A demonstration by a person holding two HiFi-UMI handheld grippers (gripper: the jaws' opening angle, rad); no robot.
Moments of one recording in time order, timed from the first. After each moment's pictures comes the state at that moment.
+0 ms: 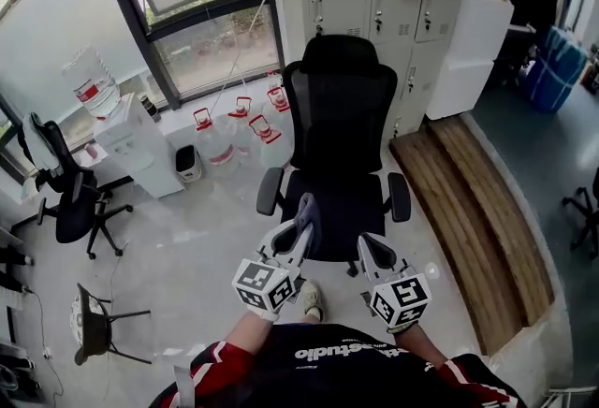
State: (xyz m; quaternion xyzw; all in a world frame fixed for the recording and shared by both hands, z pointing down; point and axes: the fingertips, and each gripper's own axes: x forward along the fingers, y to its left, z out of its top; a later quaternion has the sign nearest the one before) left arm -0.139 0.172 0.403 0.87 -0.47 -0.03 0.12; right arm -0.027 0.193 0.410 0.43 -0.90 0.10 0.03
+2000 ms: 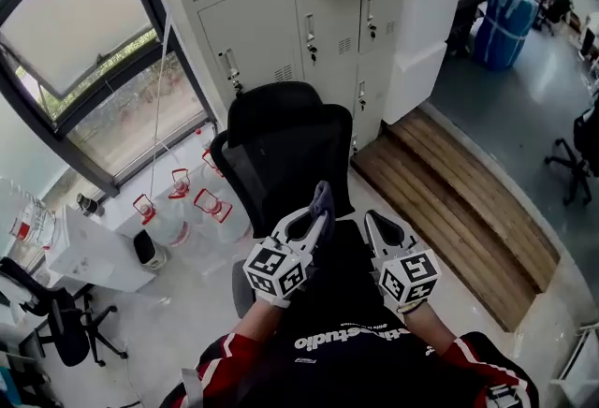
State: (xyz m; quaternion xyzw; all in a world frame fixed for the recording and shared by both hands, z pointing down) left arm -0.030 -0.267 0.401 0.95 -0.28 -0.01 0.14; right arm 0.057 -0.231 0.398 0.58 -0.81 0.10 0.01
